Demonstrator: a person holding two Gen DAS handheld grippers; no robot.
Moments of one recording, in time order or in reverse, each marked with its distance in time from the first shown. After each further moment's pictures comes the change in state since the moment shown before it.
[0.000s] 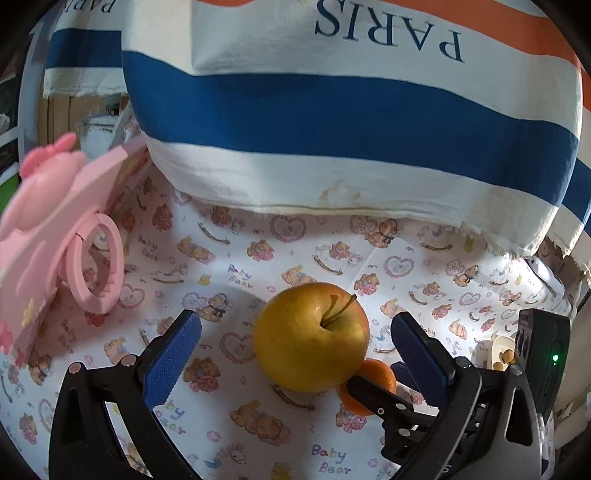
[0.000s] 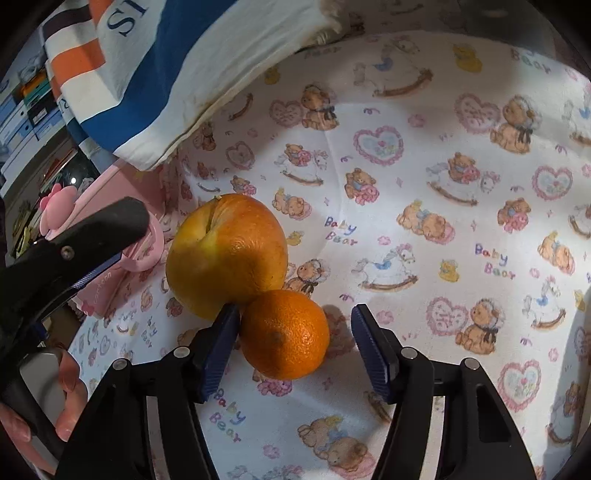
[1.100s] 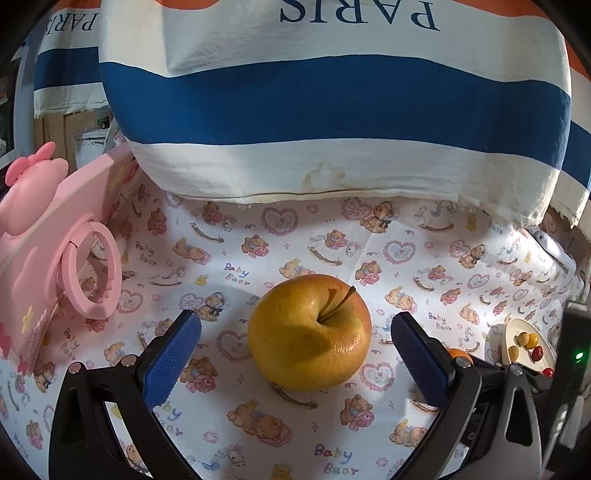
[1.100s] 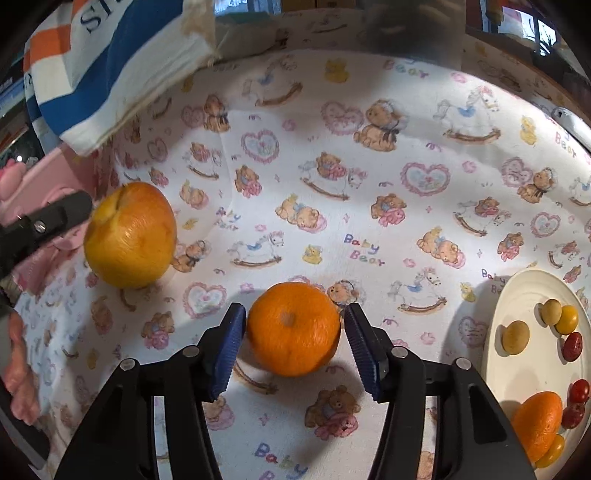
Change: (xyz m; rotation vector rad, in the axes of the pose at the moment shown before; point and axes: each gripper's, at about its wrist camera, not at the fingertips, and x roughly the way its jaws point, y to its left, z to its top) left arm 0.005 -0.012 -0.006 0.085 -0.006 0.045; right arm -0.030 -0.041 -0.016 -0.055 -0.002 -0.337
